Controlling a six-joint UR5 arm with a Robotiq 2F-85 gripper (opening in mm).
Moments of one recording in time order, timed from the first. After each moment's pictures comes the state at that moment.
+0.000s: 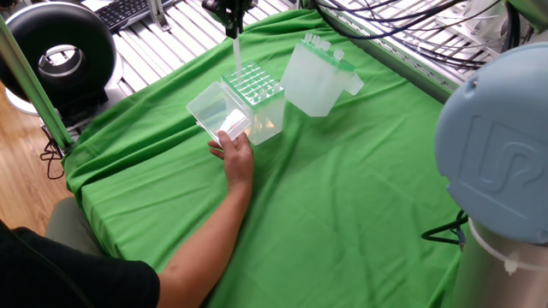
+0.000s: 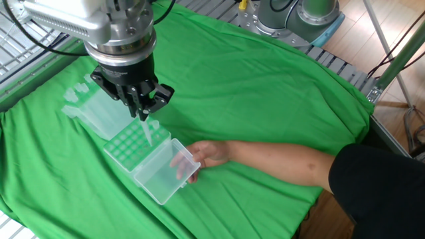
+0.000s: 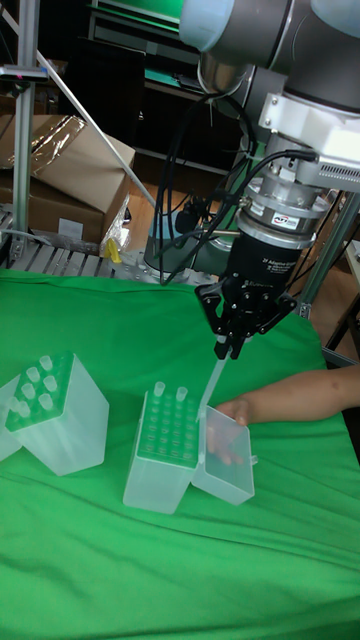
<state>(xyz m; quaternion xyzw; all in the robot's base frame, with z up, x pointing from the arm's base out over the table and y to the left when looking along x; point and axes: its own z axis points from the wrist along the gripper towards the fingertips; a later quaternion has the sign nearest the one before) 0.626 0.059 0.270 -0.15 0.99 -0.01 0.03</state>
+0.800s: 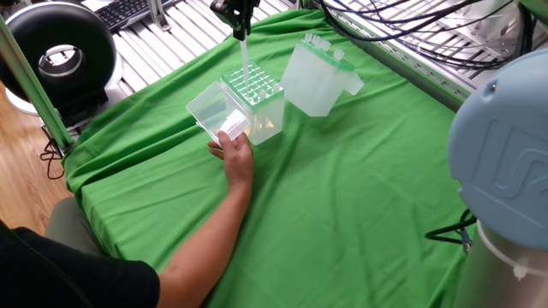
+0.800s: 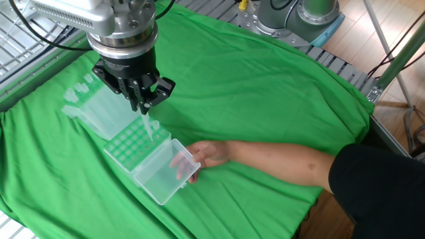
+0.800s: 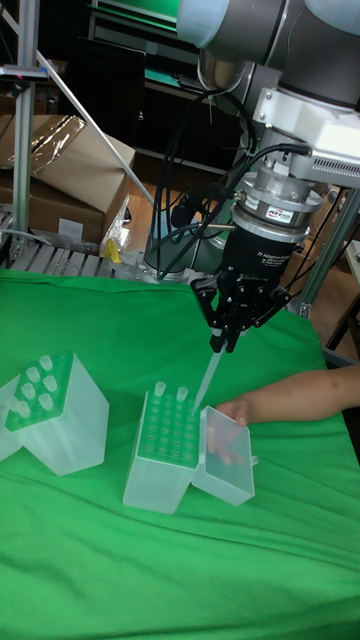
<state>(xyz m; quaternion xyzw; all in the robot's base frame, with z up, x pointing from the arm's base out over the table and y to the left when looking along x) 0.617 0.053 0.272 -0.15 0.99 -0.01 0.03</state>
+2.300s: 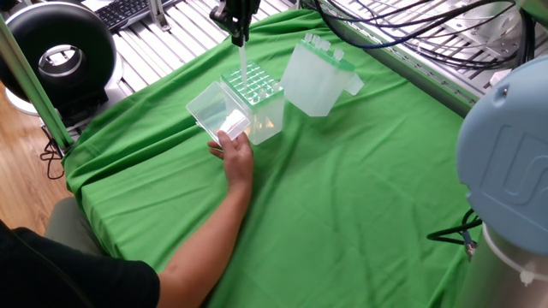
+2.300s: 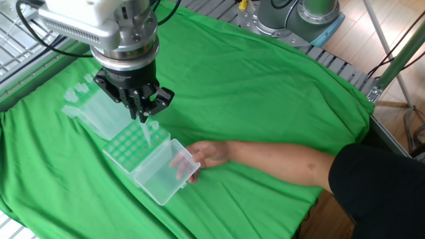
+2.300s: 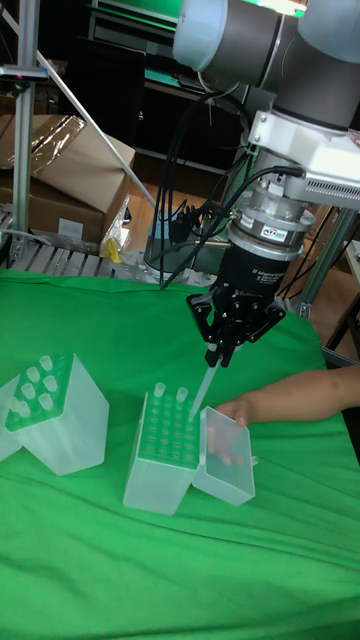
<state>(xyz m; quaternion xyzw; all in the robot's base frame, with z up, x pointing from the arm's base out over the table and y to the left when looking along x) 0.628 0.054 0.247 -0.16 0.99 -0.01 0.05</state>
